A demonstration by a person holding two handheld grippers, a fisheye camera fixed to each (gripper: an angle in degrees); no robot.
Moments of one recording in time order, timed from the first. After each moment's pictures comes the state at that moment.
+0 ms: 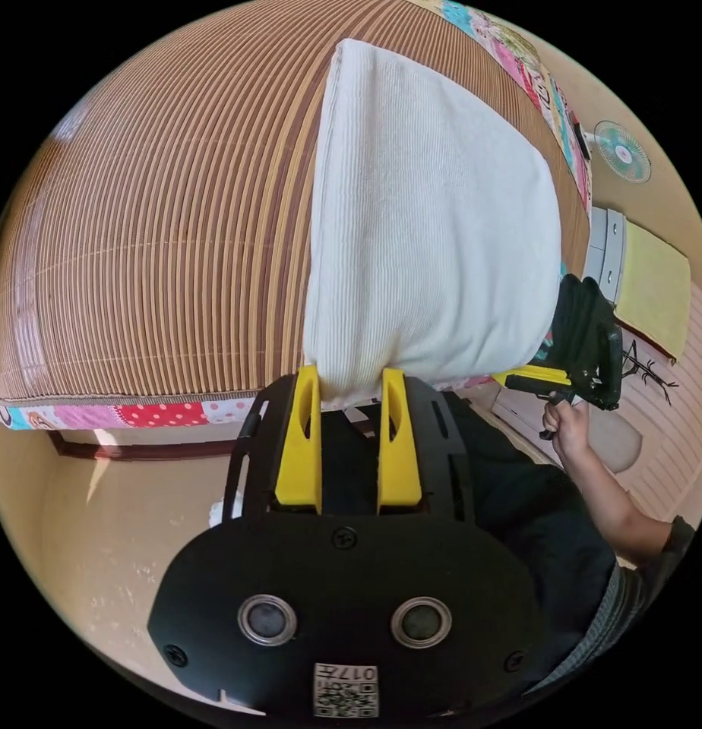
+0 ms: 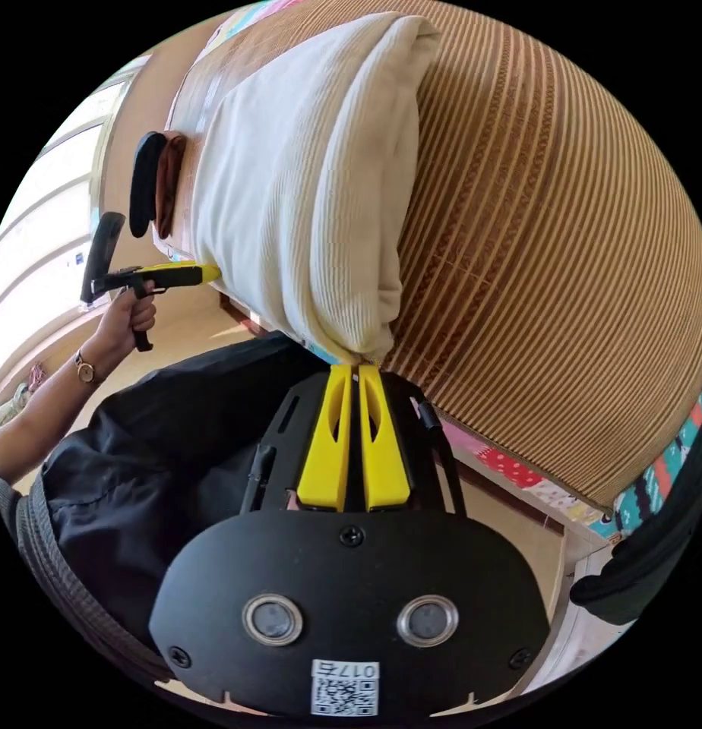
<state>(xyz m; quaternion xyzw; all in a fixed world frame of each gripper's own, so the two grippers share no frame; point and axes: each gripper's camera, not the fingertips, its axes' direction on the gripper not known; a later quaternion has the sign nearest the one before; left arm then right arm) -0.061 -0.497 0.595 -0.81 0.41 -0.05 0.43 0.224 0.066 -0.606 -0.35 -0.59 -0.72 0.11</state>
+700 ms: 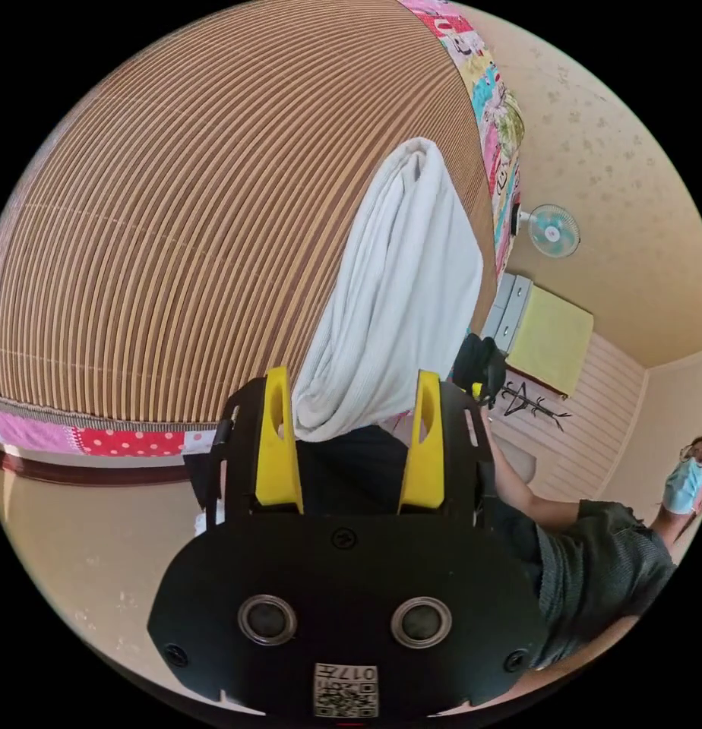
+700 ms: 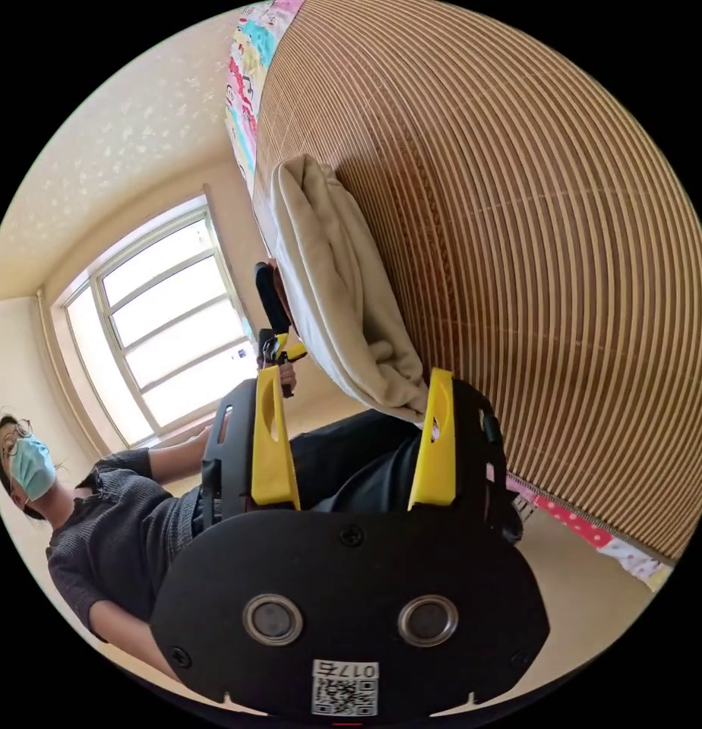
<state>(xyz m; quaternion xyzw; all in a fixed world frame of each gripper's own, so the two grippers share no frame) -0.201 -0.454 0.637 -0.75 0.46 -0.29 0.38 0.123 0.051 -0.492 -0.61 -0.65 -0.46 -0.02</state>
